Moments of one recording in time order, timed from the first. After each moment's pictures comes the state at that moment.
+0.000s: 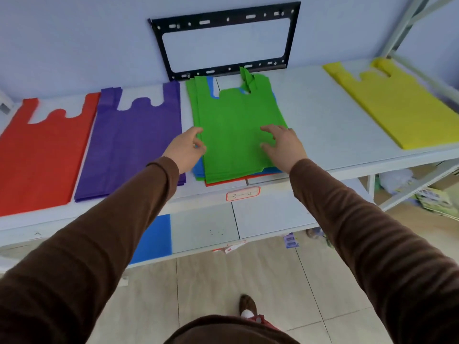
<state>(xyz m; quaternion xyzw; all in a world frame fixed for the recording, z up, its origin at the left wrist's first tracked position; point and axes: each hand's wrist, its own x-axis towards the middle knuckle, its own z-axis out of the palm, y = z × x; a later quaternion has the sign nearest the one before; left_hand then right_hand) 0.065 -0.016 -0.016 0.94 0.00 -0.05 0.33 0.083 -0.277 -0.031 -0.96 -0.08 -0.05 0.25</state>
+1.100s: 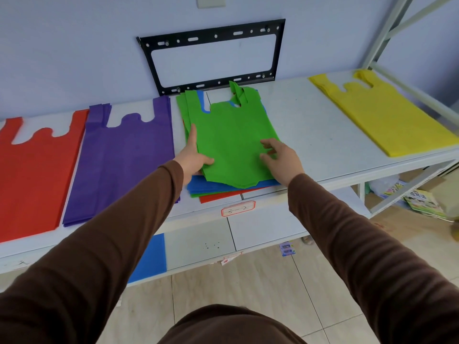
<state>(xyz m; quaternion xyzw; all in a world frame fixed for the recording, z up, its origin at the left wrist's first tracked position) 0.098 -0.043 -0.017 0.73 0.11 -0.17 0.65 0.092 -0.293 -0.048 -0.93 -0.03 -0.05 0.36</state>
